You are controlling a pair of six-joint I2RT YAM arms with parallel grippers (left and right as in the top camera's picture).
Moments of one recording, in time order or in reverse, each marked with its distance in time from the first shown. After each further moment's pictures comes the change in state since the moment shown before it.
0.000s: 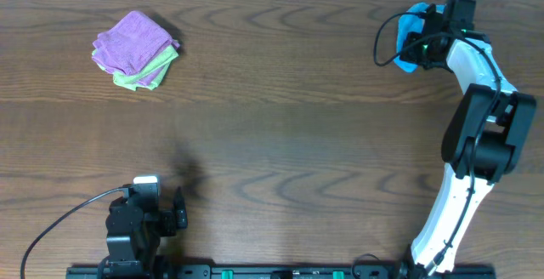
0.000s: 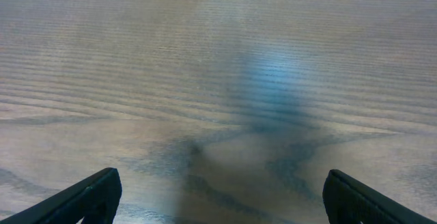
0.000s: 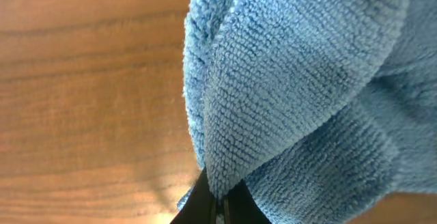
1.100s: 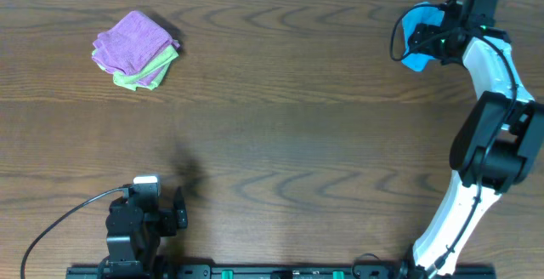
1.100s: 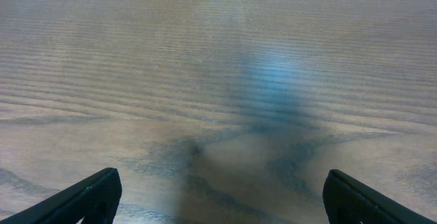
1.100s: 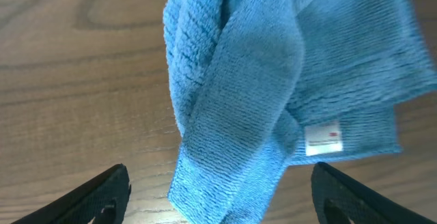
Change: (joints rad) left arm 0.000 0.000 0.000 0.000 0.000 0.000; right arm -0.043 -0.067 -0.002 0.011 0.087 -0.018
